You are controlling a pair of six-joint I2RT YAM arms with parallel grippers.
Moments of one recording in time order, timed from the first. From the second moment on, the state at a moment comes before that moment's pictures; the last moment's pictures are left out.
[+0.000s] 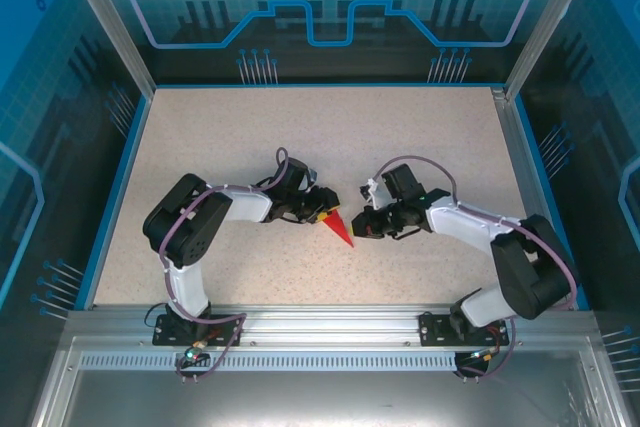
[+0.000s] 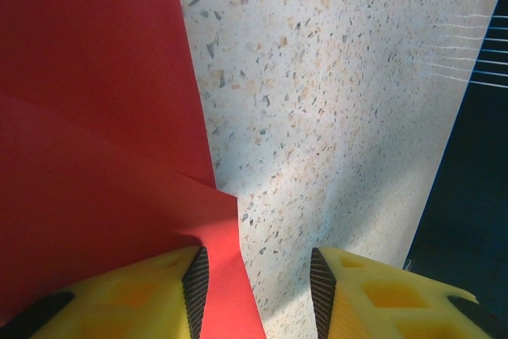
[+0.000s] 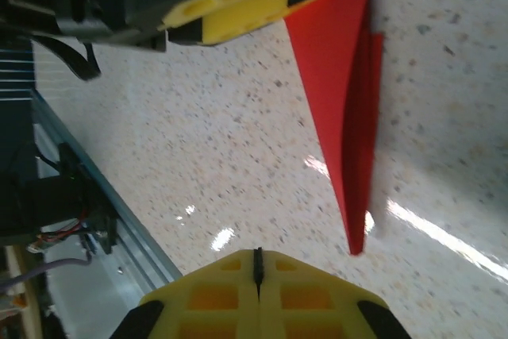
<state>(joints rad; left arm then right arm) -0.53 1.88 0.87 0.18 0.51 -1.09 0.50 1.48 0.74 -0.31 -0.67 0.51</state>
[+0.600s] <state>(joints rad) -0.52 1.88 0.87 0.19 0.51 -1.09 0.51 1.78 0.85 -0.15 -0.76 0.61</state>
